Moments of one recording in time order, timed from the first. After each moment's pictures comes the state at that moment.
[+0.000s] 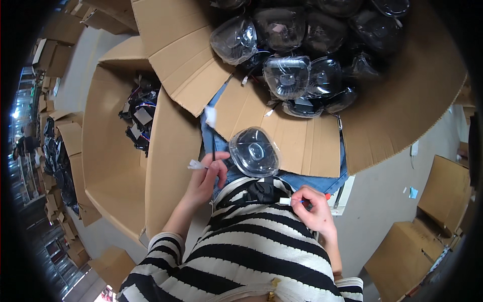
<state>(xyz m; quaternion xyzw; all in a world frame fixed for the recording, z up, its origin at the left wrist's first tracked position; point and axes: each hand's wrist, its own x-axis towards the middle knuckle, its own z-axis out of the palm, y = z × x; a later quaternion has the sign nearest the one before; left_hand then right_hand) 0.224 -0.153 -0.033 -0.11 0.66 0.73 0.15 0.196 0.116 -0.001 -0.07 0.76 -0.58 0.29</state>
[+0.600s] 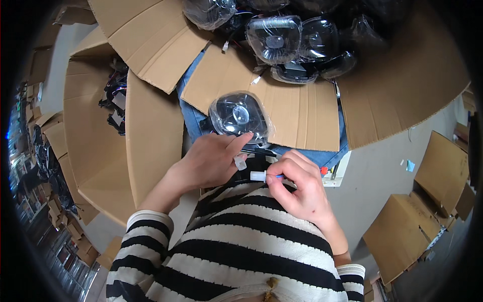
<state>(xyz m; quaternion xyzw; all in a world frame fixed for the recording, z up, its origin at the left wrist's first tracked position) 0.178 -0.122 -0.029 0.24 0.90 0.33 0.17 0.167 0.080 0.017 -0.21 0.79 -0.55 0.16</state>
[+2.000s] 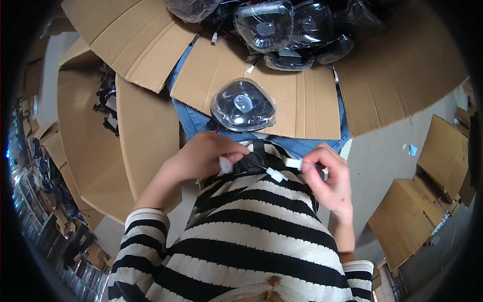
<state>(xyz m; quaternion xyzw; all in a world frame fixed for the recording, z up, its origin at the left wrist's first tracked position) 0.172 -0.128 -0.036 0.20 0.80 0.50 0.28 0.172 0.119 0.015 -0.05 0.82 -0.54 0.20</state>
